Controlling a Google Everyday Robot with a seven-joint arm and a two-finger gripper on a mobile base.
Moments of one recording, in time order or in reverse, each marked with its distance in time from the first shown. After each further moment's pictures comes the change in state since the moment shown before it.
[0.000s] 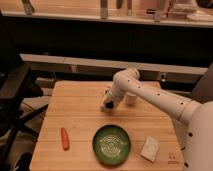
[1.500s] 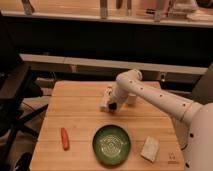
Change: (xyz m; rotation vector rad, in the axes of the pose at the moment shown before) arm 0.004 0.019 0.003 -0.024 0.003 0.029
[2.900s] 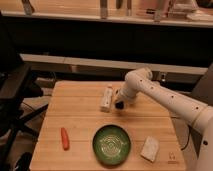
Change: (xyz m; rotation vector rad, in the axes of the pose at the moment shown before) arm 0.001 0.039 -0.036 0.006 0.012 0.066
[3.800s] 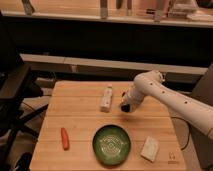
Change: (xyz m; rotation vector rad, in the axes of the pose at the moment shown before) arm -0.017 0.031 -0.024 0.011 0.013 0.052
